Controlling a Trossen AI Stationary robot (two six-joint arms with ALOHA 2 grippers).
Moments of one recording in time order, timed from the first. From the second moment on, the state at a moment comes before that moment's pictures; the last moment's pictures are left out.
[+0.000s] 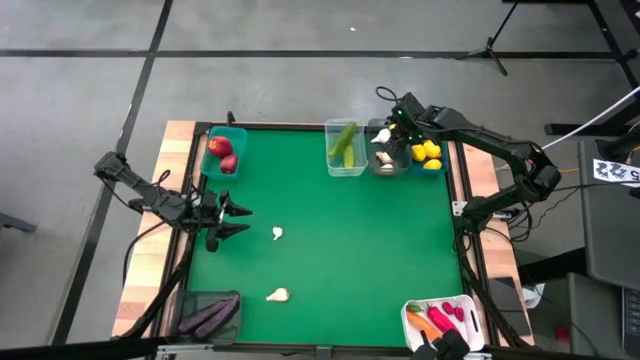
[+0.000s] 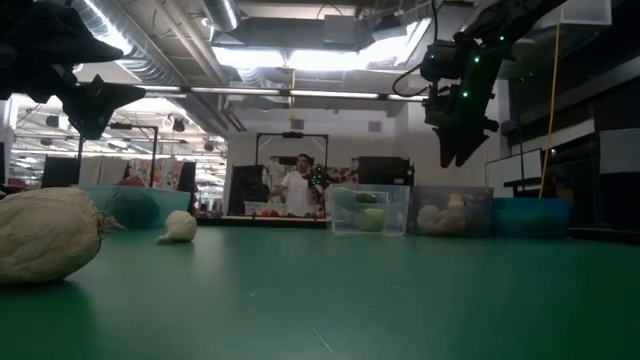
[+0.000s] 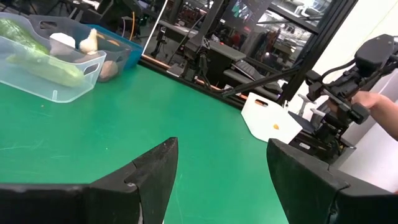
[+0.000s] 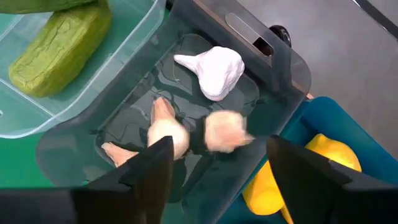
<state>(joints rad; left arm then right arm) -0.54 0.13 0.01 0.07 -0.57 -0.47 -0.74 1.44 1.13 -0.79 0.18 0.07</state>
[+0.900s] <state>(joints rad) -0.54 0.13 0.01 0.07 -0.58 -0.45 -0.61 1.35 1.13 -0.51 -0.67 0.18</state>
